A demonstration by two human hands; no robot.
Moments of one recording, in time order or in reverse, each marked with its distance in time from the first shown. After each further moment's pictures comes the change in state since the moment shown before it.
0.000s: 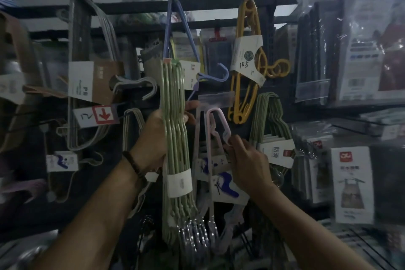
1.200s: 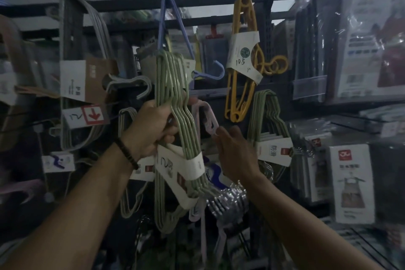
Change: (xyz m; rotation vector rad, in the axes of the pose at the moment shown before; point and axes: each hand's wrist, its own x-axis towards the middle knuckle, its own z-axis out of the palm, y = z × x) left_hand 0.022 0.013 0.002 0.030 0.059 -0.128; right_hand 0.028 -0.005 0.012 -0.054 -0.151 0.117
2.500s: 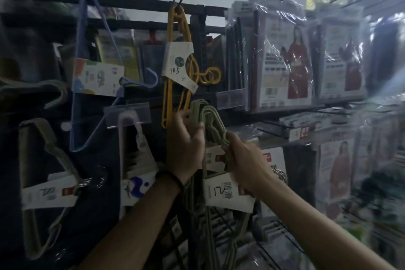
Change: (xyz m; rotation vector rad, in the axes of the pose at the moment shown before) left_hand 0.040 -0.077 0.211 0.199 0.241 0.277; right_hand -0.037 0.128 -0.134 -0.104 -0.187 0.178
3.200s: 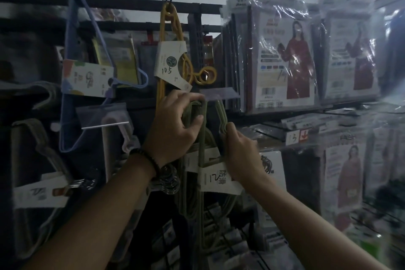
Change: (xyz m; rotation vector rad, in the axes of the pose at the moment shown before) left_hand 0.030 0.029 -0.001 0.429 -0.163 0.527; right_hand 0.031 0.044 0.019 0.105 0.212 -0.085
